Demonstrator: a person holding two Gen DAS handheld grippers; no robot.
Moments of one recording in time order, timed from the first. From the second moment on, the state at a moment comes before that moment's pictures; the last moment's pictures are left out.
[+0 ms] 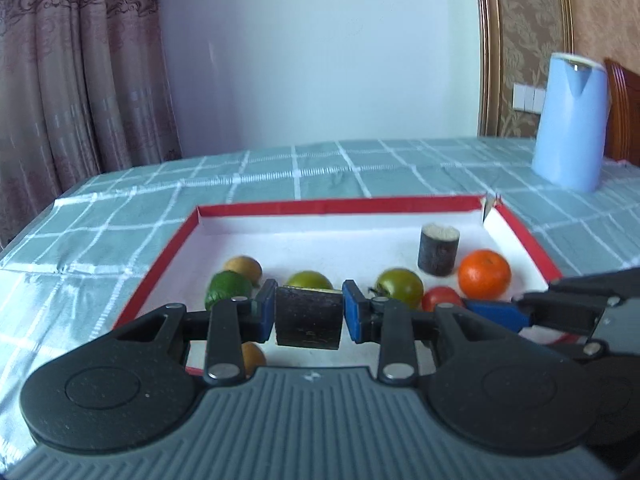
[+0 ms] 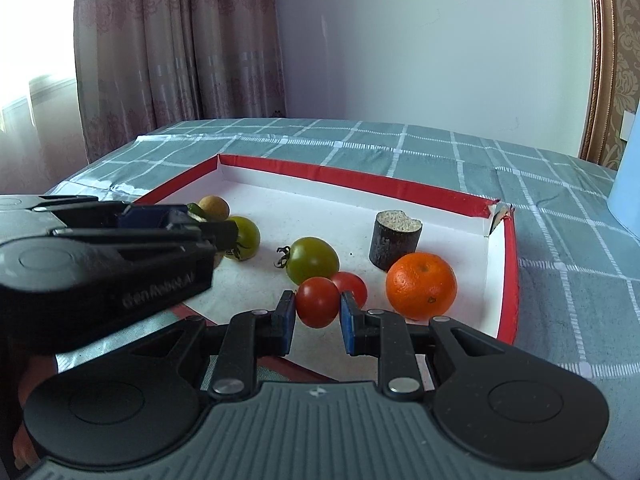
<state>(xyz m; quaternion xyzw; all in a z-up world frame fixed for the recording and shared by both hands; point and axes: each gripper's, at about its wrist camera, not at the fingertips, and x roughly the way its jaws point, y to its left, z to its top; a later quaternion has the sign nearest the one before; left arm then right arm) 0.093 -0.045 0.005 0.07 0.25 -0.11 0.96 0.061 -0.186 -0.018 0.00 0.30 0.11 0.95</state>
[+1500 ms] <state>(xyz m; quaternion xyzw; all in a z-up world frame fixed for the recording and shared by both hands) 0.092 -0.035 0.001 0.05 0.24 -0.05 0.97 0.052 -0.199 -0.019 0.04 0.30 0.06 0.95</state>
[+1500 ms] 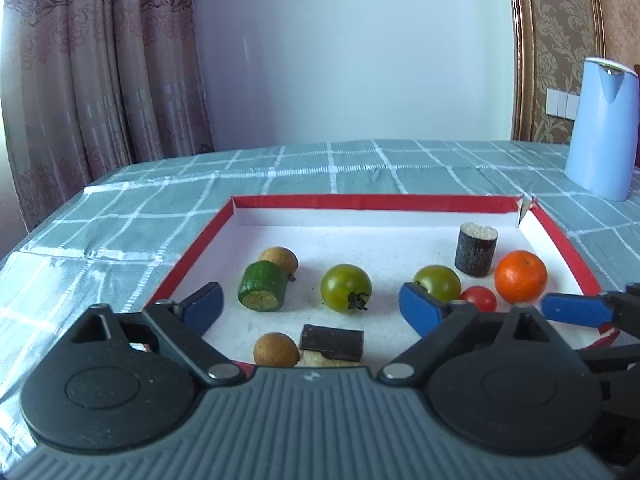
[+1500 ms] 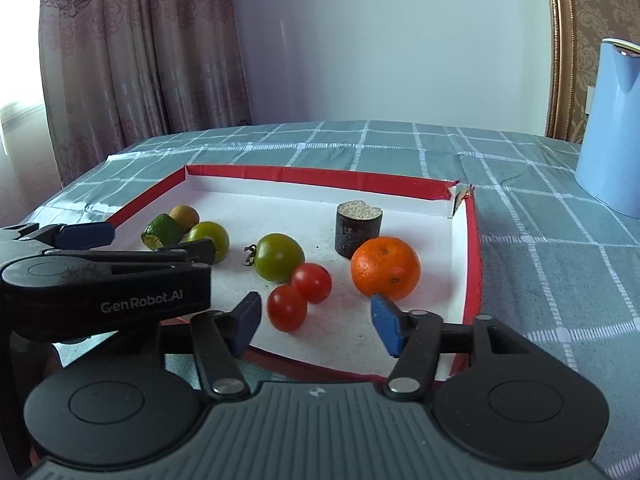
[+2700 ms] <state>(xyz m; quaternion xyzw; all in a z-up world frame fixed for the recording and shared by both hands) 0.058 -0.021 0.007 0.04 0.21 -0.04 0.98 0.024 -0.201 -0.016 0.03 0.26 0.05 0.96</state>
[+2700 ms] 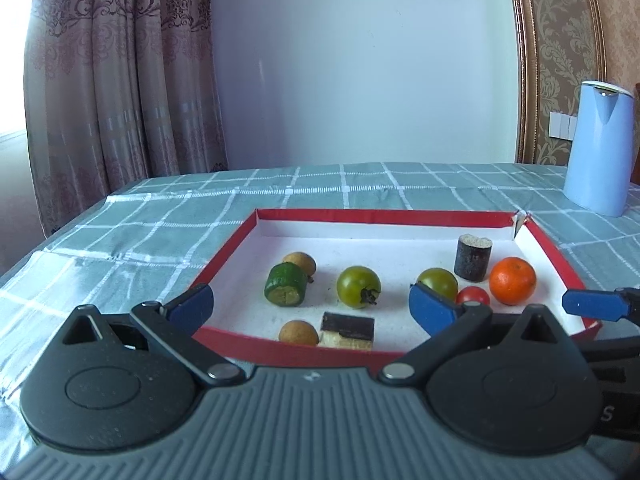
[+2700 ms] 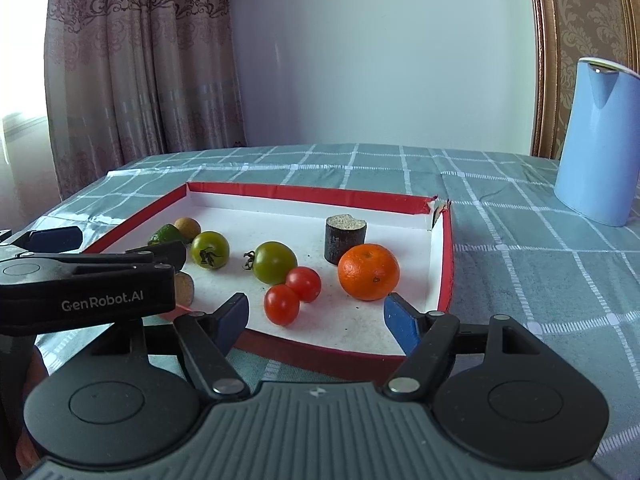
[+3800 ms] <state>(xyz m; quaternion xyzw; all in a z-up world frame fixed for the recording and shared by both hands) 0.043 -0.016 0.002 0.05 0.22 -0.04 0.97 0.010 -0.218 -0.014 0.08 0.25 0.04 0.96</state>
